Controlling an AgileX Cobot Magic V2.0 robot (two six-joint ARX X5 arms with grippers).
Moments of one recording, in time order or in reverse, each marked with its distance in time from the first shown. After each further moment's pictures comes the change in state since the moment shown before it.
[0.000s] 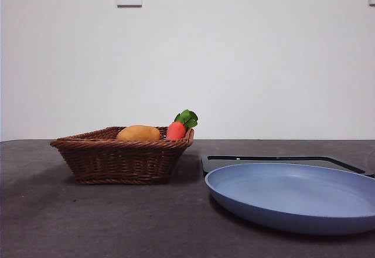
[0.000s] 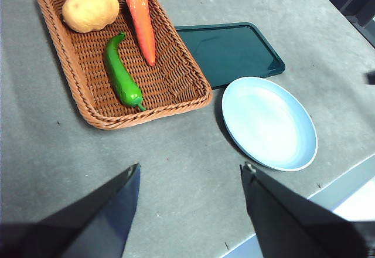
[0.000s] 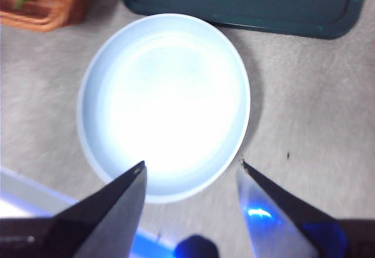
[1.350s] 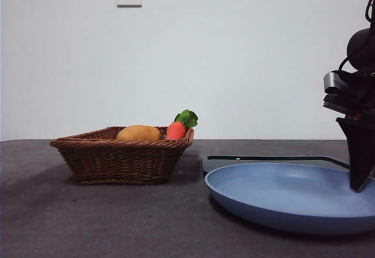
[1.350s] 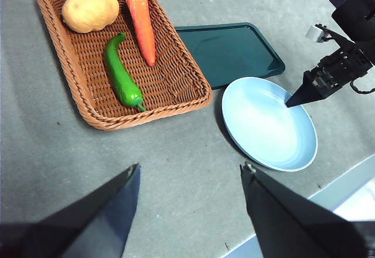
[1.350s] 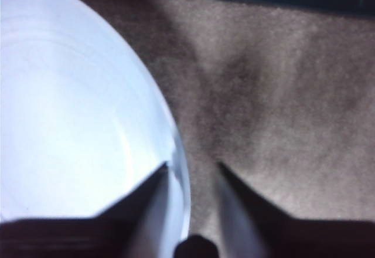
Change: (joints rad) left arm 0.000 0.000 0.000 0.002 0.000 0.000; right arm 0.021 0.588 0.000 0.267 0.052 -0.008
